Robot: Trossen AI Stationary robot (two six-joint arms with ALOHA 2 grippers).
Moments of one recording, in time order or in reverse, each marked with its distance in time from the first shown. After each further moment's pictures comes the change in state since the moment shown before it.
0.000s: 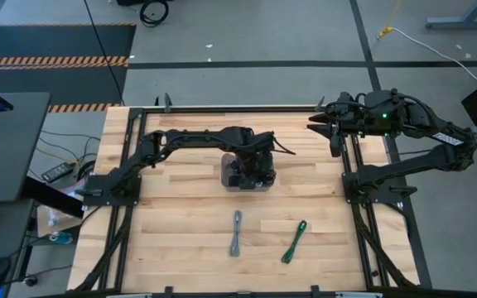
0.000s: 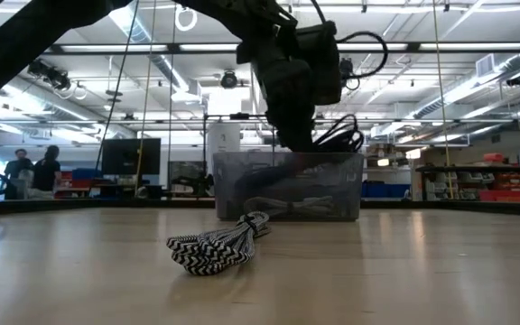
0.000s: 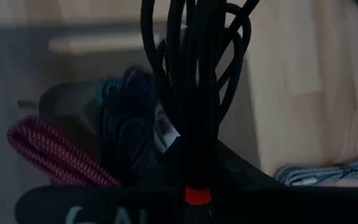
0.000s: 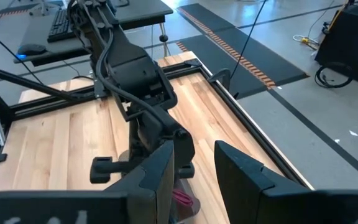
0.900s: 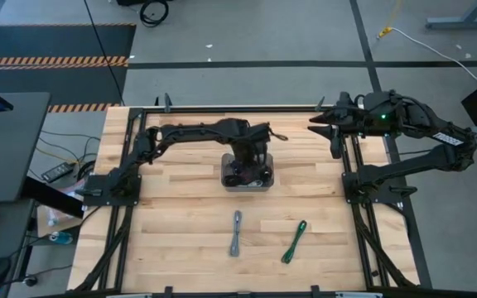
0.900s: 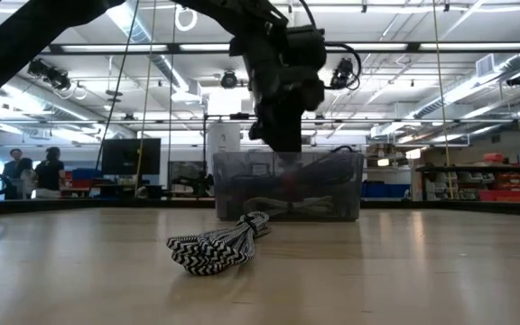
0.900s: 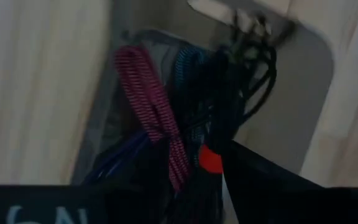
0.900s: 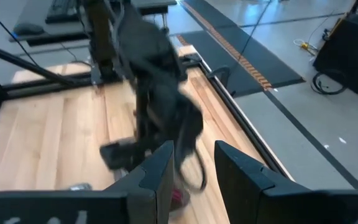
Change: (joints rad) left arm 0.051 -0.041 -0.001 -0.073 -0.123 -0.353; right arm 0.000 0.000 0.000 -0.038 0.003 -0.077
